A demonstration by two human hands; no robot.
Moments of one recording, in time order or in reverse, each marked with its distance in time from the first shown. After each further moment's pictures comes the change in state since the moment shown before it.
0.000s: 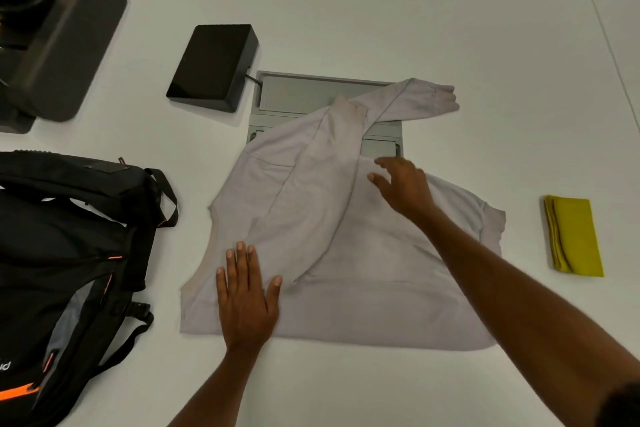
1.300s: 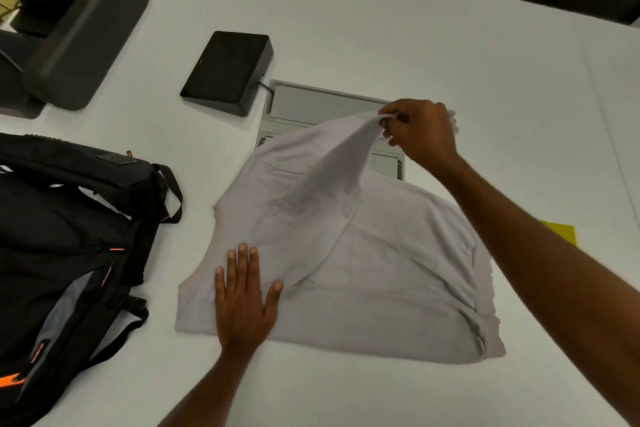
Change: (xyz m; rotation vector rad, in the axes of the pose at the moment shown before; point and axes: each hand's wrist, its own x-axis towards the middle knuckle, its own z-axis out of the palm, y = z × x) left_hand 0.003 -0.009 0.004 -0.088 0.023 0.025; right_hand 0.046 -0.085 -0.124 0.190 0.204 -0.067
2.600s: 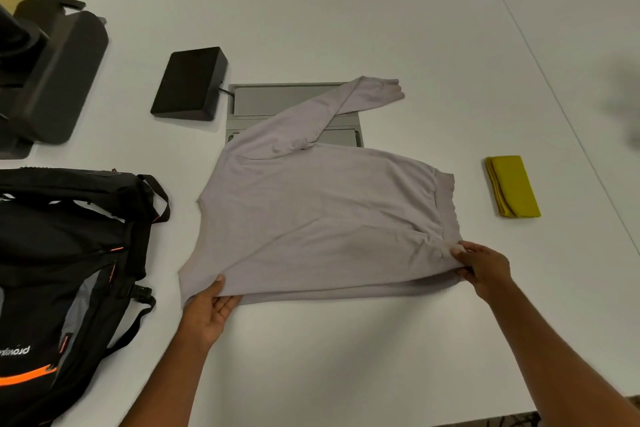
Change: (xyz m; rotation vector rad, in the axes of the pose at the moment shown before) left_hand -0.033 -0.034 -0.069 -1.598 -0.205 -1.099; right_hand -0.354 0.244 -0.007 0.923 0.278 1.148
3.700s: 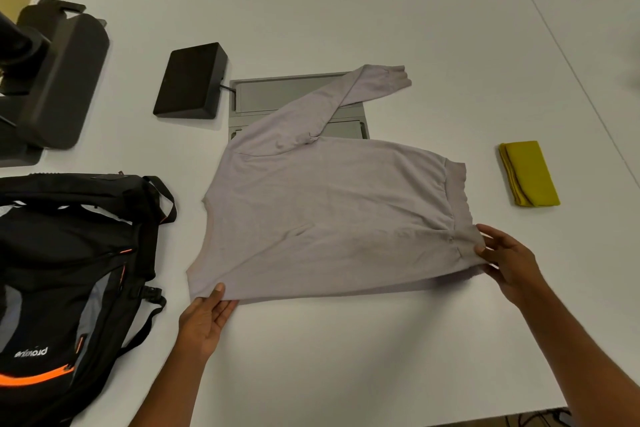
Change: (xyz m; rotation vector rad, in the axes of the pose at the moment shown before) left_hand -0.002 0.001 -0.025 0.065 0.071 0.078; right_hand -0.009 -0.004 -0.022 -0.014 -0.190 -0.086
